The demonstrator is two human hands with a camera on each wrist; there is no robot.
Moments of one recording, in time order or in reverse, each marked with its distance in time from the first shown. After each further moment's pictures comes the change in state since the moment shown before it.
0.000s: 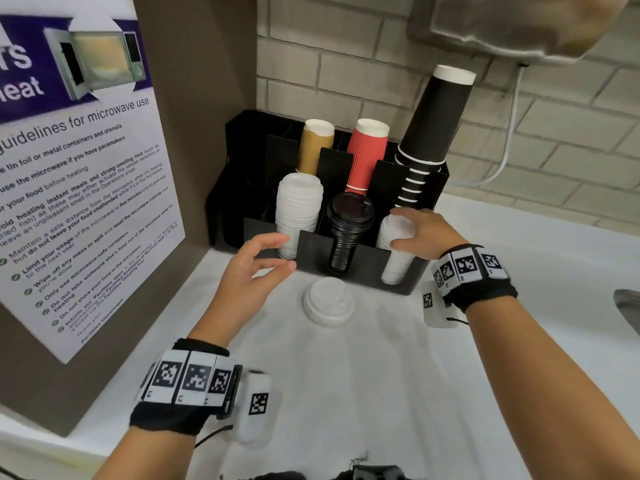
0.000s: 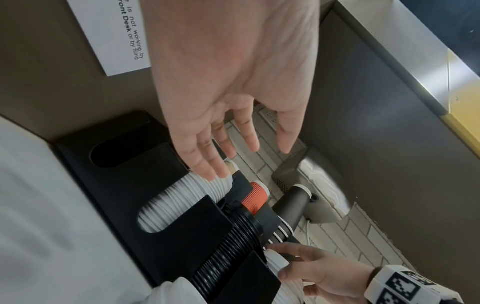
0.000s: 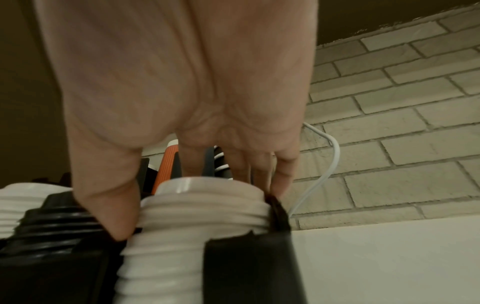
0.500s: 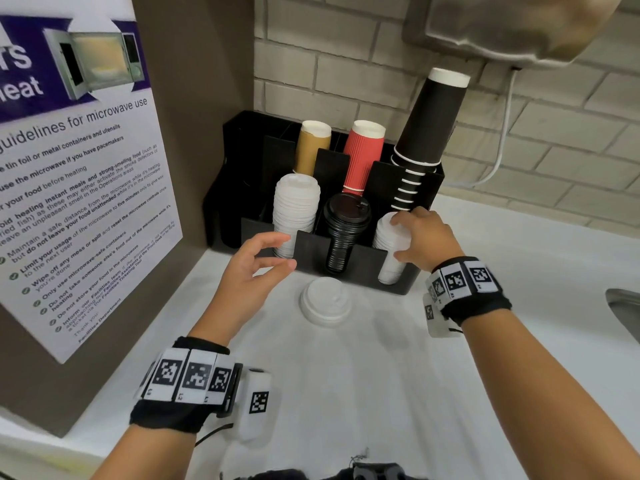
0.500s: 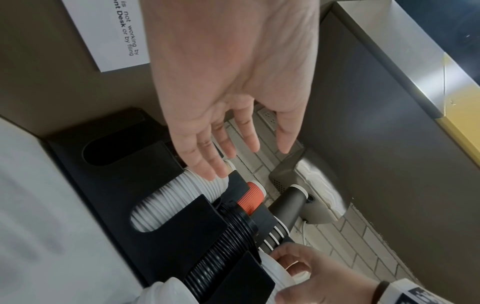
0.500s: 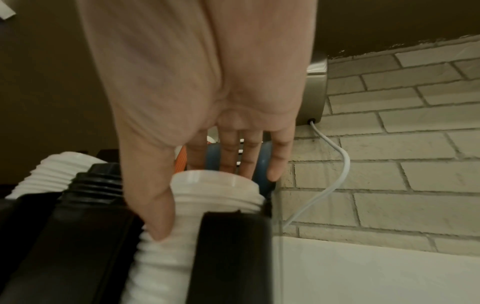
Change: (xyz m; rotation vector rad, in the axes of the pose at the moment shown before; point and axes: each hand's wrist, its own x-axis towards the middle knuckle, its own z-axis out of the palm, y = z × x) left_hand 0.003 -0.001 0.002 -0.018 -0.014 0.002; right_hand -0.020 -0.006 0.008 -0.229 0.144 -0.054
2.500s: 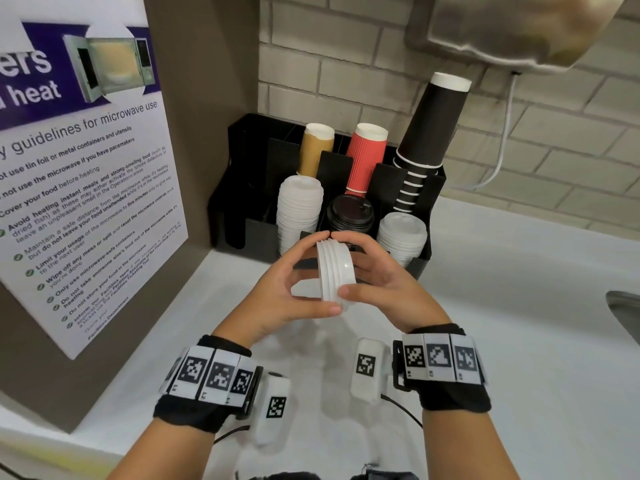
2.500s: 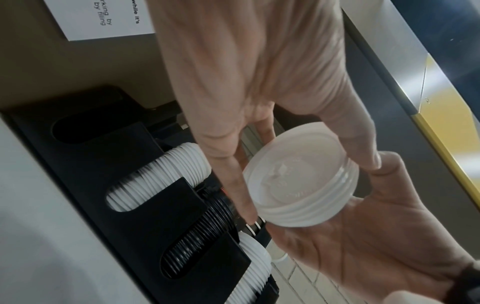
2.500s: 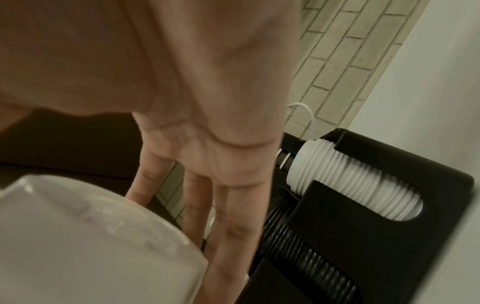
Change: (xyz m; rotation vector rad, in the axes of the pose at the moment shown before) left_hand -0.011 0.010 0.018 -0.153 -0.391 0.020; right_hand -0.092 -0.079 -0.001 1.342 -0.287 -0.306
